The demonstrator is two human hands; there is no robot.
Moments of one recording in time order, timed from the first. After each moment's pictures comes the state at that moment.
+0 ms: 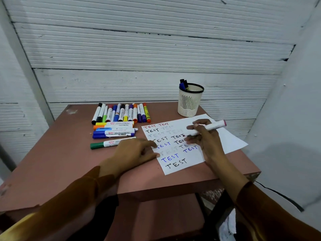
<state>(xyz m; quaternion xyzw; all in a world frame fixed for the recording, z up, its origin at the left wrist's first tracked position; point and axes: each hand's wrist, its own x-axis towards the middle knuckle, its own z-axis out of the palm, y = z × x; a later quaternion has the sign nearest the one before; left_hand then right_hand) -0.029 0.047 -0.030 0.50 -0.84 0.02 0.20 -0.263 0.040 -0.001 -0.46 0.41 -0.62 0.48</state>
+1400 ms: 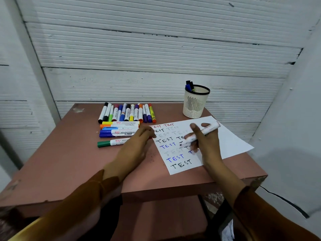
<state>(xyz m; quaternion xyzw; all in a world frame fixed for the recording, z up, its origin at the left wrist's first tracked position) -0.027 0.054 -0.028 0.48 -0.80 -0.03 0.36 -0.239 0.041 -0.005 -0.45 0.51 -0.61 0.41</state>
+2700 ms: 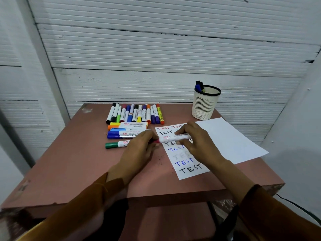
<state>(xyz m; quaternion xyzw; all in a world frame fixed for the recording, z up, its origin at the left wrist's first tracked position) -0.023 0.057 -0.027 0.53 -0.74 -0.05 0.40 -0.216 0.035 0.006 -0.82 0.44 -0.34 0.12</state>
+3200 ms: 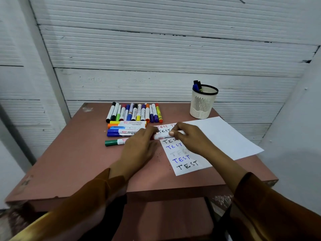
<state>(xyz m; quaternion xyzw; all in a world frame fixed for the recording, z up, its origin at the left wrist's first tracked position) -0.028 0.061 -0.025 0.54 -0.76 0.04 0.36 -0.206 0.035 0.022 -0.79 0.49 -0.28 0.24</state>
